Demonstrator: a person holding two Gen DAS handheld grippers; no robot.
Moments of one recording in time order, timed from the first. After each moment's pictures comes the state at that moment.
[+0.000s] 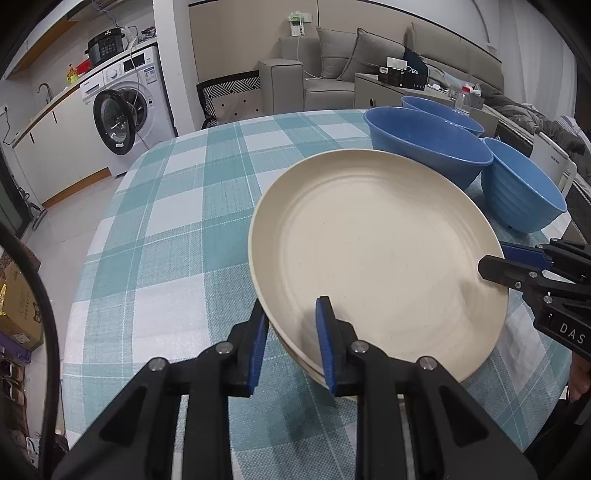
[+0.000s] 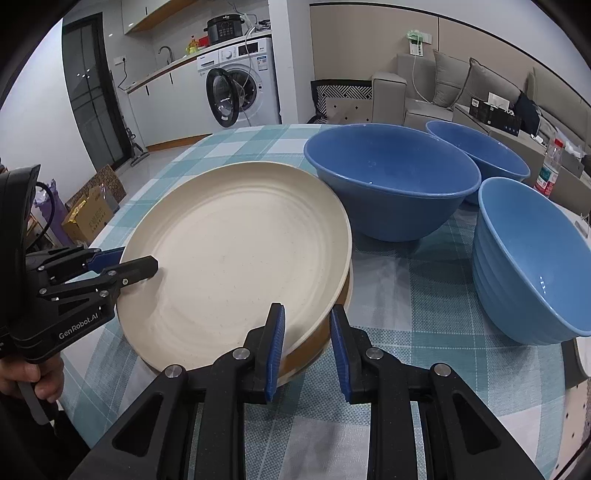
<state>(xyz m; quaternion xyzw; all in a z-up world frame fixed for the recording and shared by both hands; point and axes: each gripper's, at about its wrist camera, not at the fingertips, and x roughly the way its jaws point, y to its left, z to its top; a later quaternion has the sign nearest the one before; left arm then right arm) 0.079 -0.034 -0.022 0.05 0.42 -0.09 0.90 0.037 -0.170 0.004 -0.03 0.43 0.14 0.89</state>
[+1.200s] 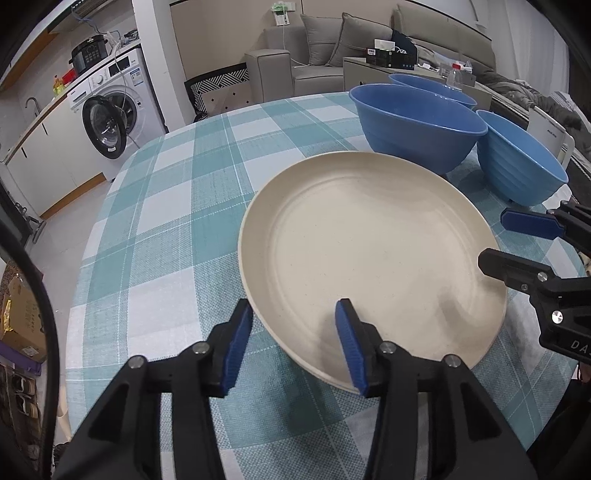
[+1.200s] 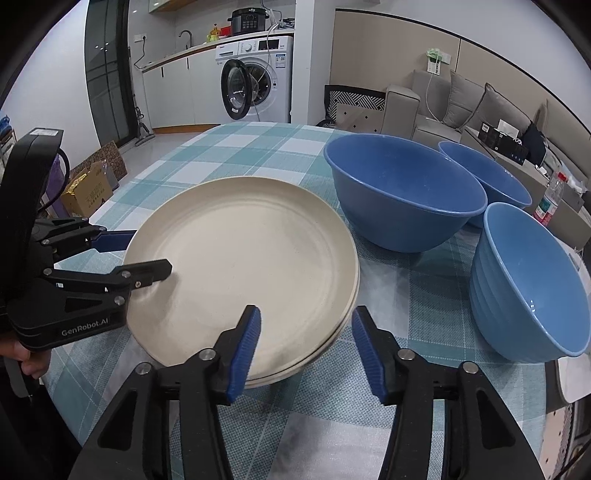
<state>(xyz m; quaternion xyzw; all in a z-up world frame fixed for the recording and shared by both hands) 0.079 -0.045 -0.030 0.09 0.44 -0.10 0.89 0.029 -0.158 0.003 -0.09 0.41 0.14 0.90</state>
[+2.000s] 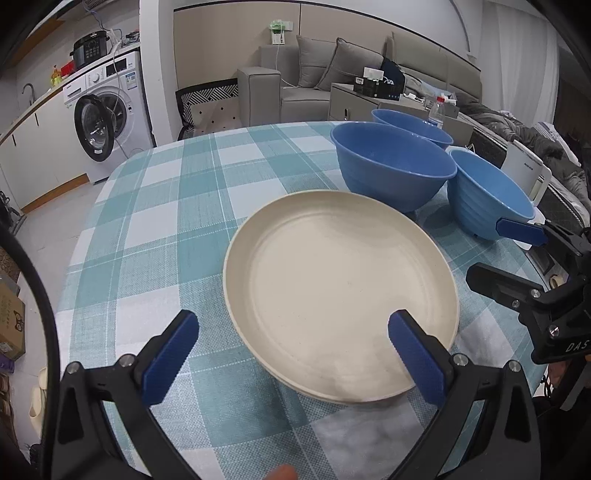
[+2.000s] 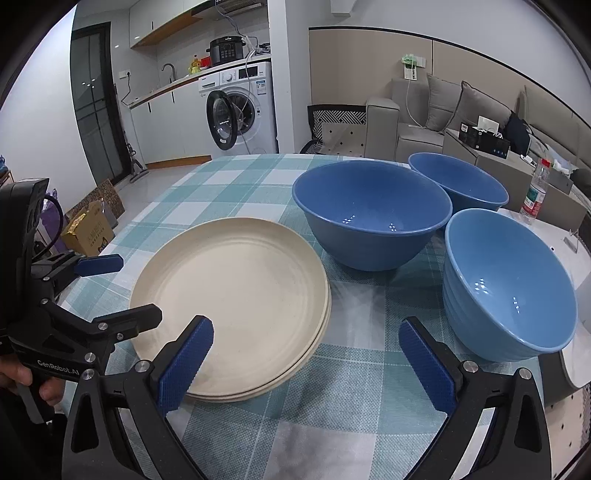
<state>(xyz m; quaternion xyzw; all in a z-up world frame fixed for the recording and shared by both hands) 0.070 -0.043 -0.002 0.03 0.40 -0.14 0.90 0.027 -0.186 0.029 -0.03 0.38 0.13 0.92</state>
